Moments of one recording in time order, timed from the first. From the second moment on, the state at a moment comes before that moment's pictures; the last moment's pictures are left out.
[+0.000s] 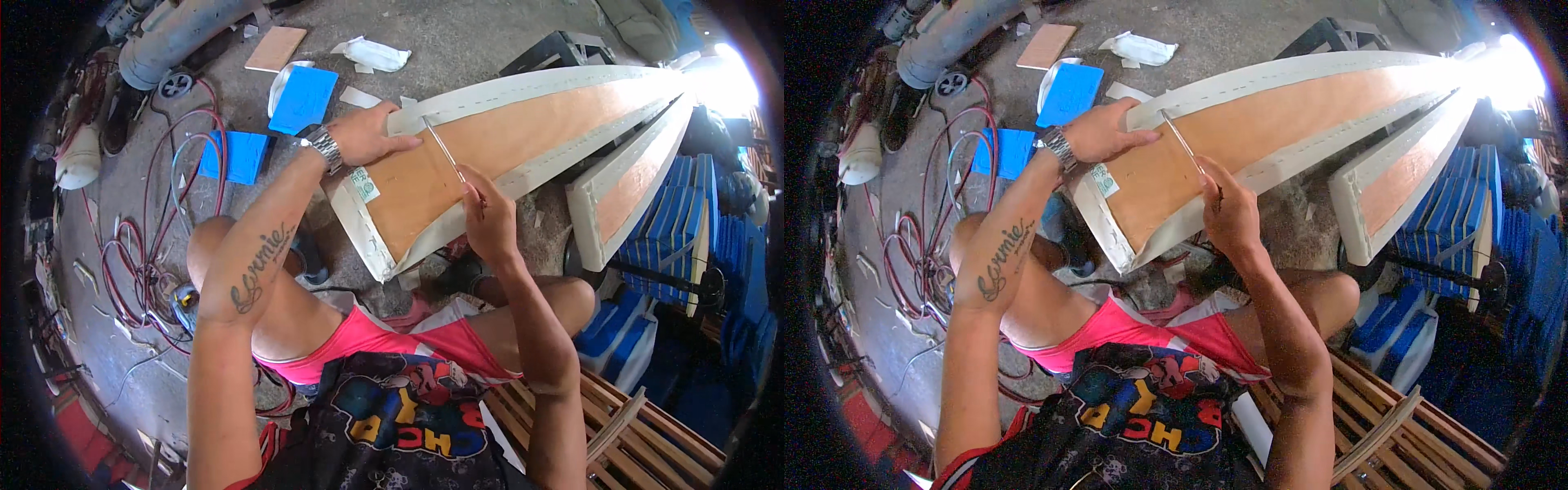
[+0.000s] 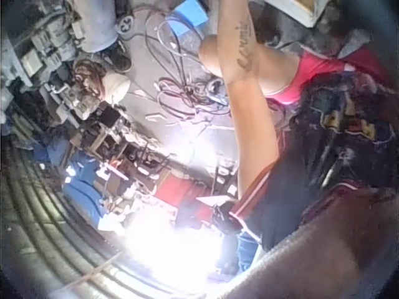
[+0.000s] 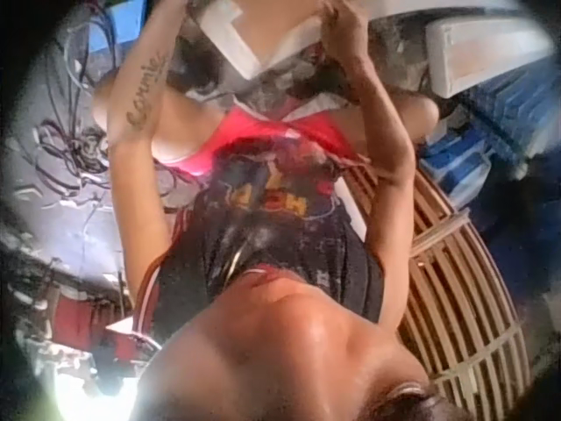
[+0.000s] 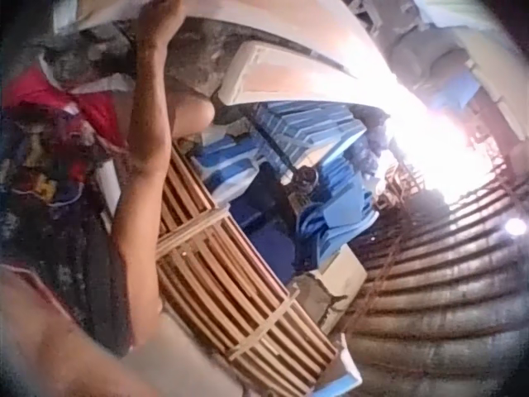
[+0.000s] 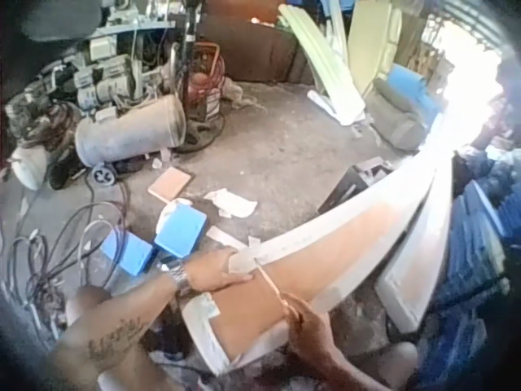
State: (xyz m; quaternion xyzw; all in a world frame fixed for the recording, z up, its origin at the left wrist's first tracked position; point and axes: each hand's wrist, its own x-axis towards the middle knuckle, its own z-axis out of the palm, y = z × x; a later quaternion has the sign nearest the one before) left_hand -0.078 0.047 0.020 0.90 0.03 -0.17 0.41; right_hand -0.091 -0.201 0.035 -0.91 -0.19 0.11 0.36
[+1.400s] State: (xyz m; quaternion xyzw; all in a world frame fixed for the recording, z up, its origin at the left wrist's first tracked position) left_hand -0.034 0.001 0.018 0.98 -0.05 0.04 0.17; right_hand -0.081 -0.222 0.025 -0.90 -0.12 0.04 0.43
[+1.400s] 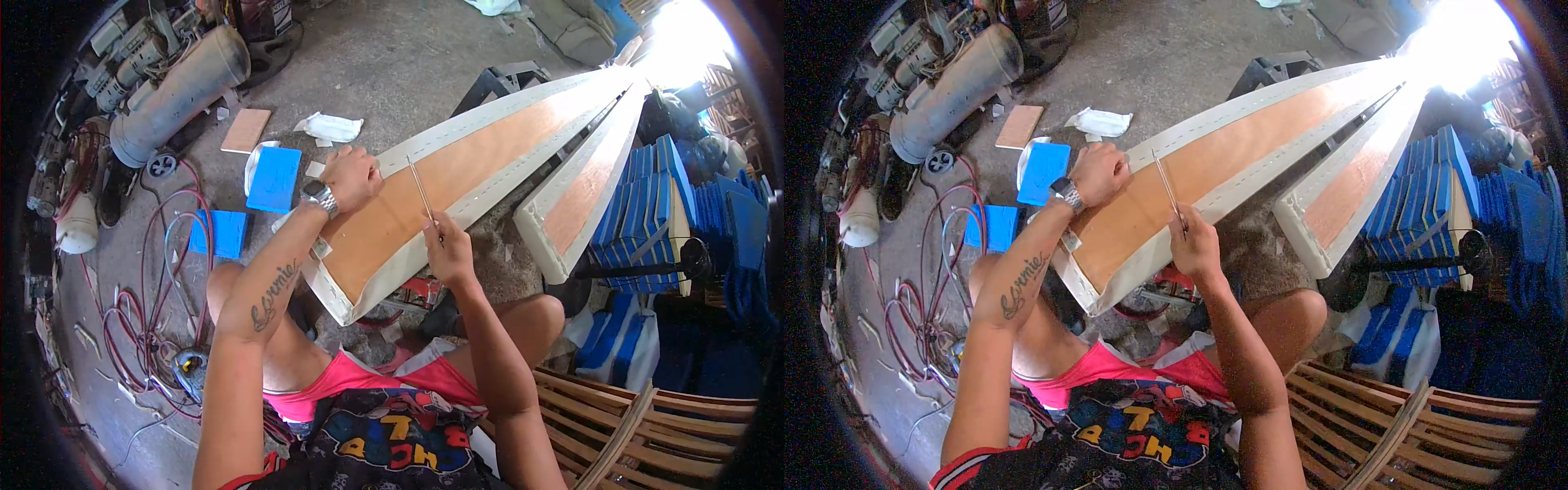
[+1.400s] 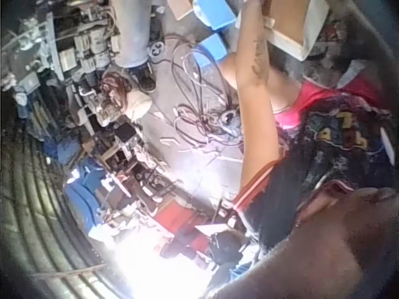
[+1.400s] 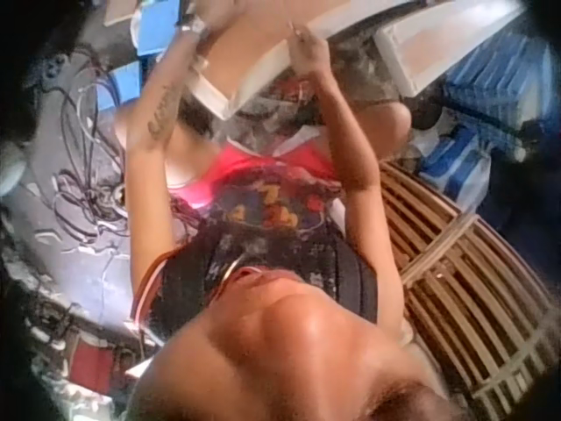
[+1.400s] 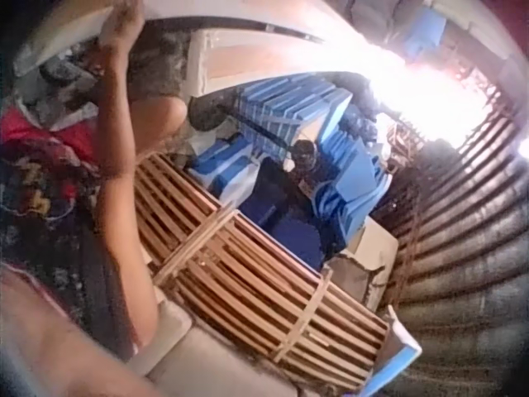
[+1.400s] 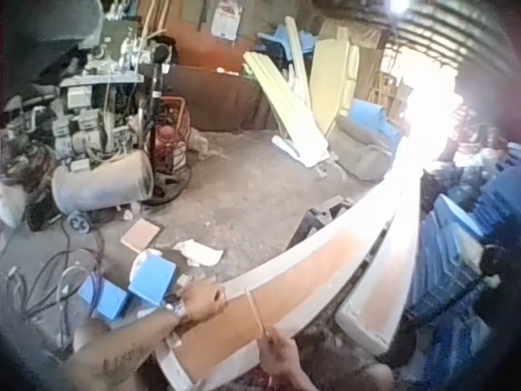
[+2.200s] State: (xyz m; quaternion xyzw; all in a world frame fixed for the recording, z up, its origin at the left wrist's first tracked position) left_hand -0.085 0.097 0.011 0.86 0.07 -0.11 0.49; right_hand -0.107 -0.212 0.055 -0.89 -0.31 0.05 0.32
